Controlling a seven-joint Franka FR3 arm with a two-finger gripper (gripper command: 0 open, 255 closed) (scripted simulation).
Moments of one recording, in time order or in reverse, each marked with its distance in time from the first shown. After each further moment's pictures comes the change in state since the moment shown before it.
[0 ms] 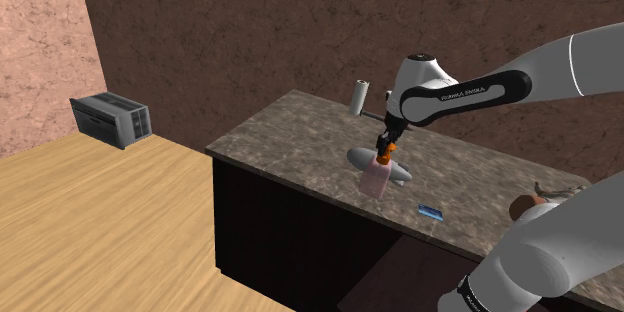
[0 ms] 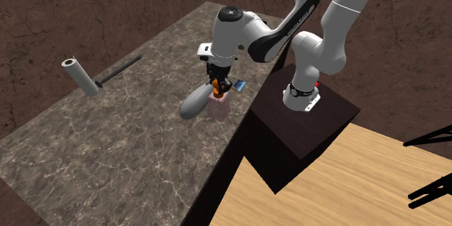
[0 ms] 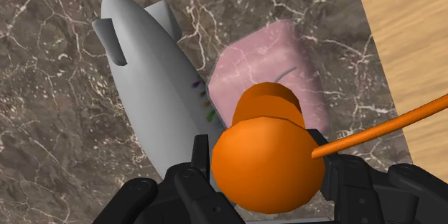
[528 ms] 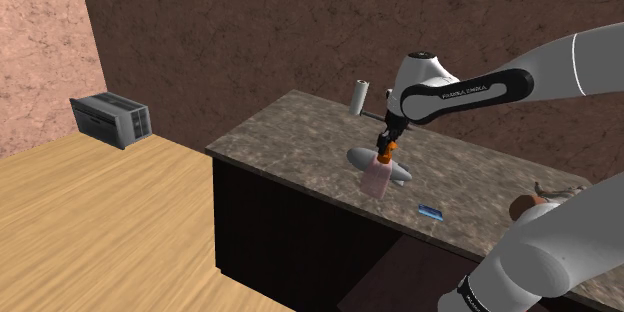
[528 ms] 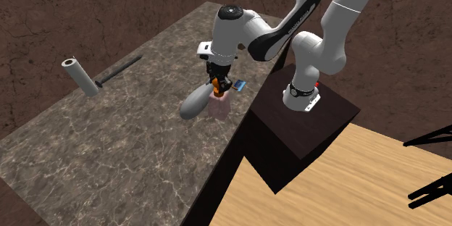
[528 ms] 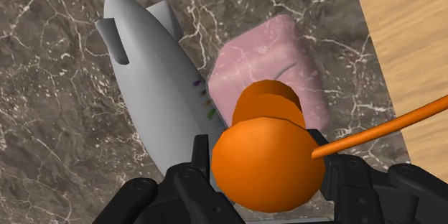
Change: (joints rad) arm 0.001 -0.008 0.001 0.008 0.003 -0.017 -0.003
